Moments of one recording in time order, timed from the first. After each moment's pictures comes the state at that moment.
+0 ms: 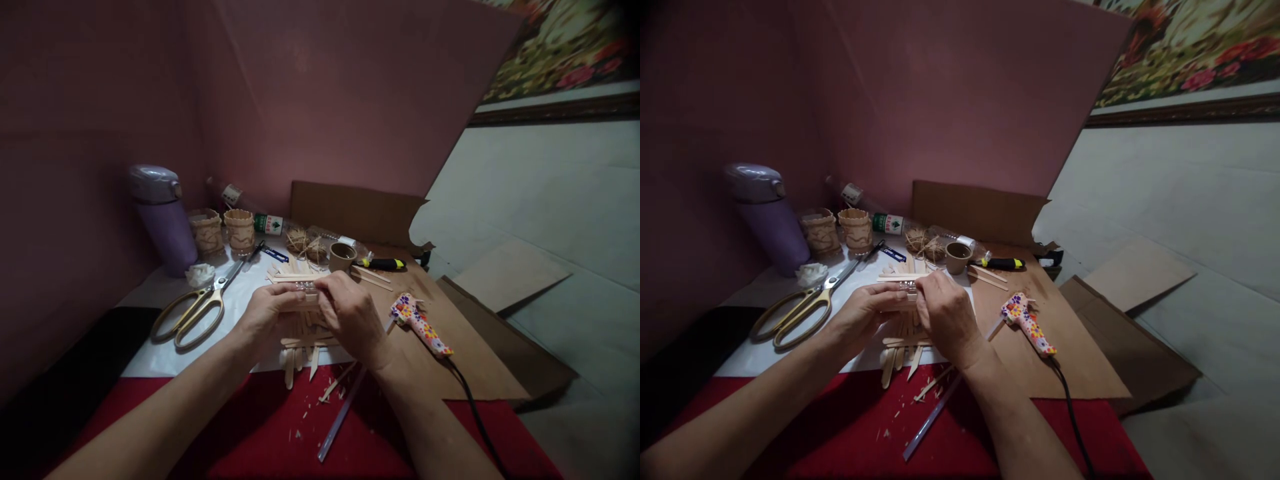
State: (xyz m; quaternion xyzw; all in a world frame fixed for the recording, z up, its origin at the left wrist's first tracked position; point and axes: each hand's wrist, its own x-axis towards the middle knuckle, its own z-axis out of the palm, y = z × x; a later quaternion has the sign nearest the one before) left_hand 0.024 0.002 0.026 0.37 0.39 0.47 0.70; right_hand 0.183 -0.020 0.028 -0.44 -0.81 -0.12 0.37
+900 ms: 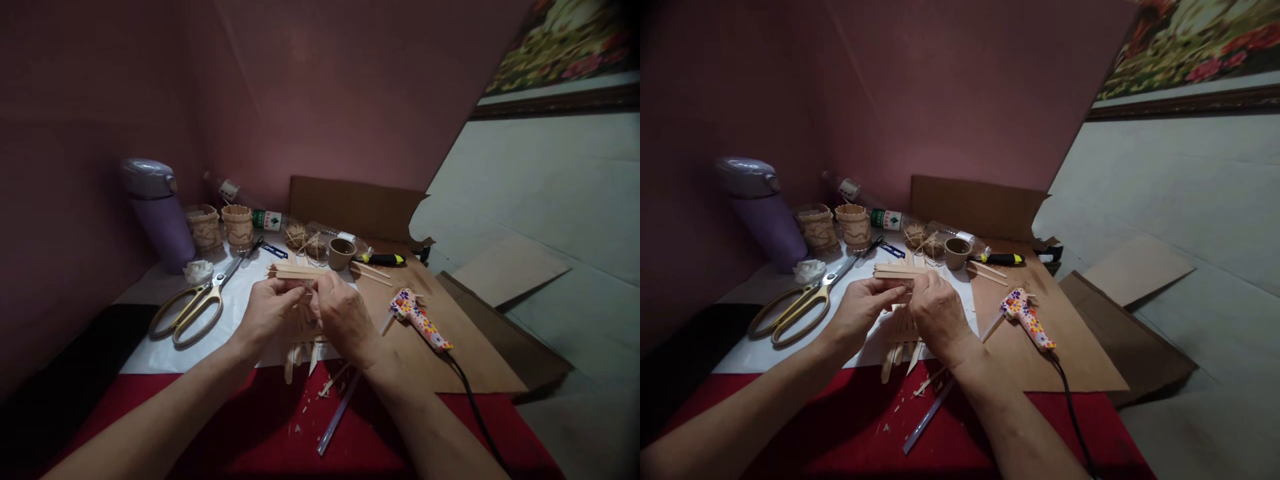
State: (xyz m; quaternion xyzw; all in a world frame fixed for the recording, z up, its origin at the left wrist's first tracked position) left_hand 0.031 -0.004 0.035 0.46 0.42 0.52 0.59; right_hand 0.170 -0.016 0.015 -0.50 -0.79 -0.27 0.24
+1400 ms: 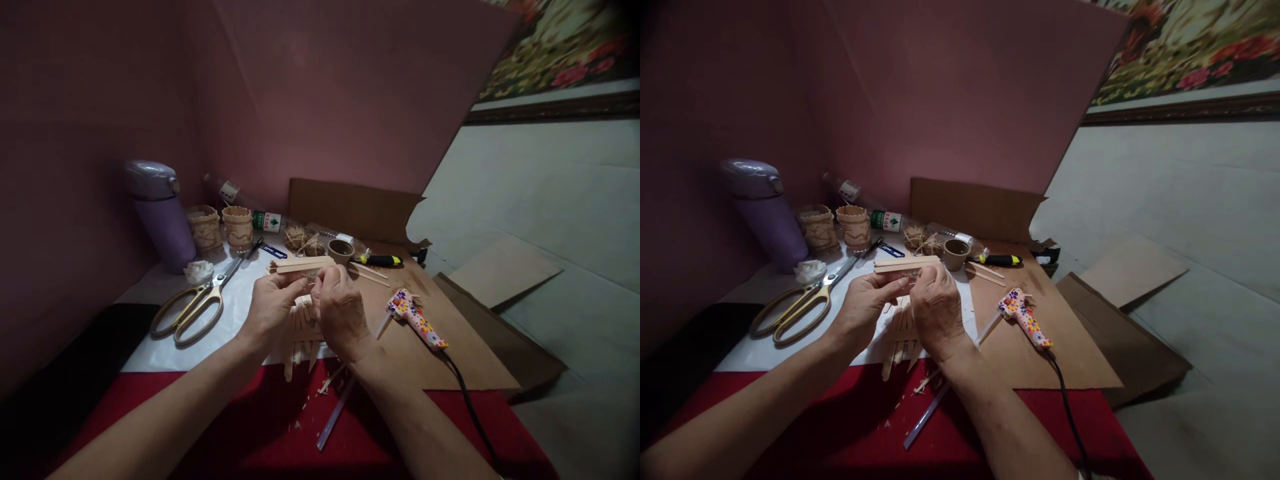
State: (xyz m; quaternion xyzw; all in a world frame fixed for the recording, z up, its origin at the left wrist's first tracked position) left_hand 0.040 -0.003 0.036 0.46 0.36 0.57 0.58; right_hand 0.154 -0.012 0.012 -0.55 -0.71 -0.31 0.33
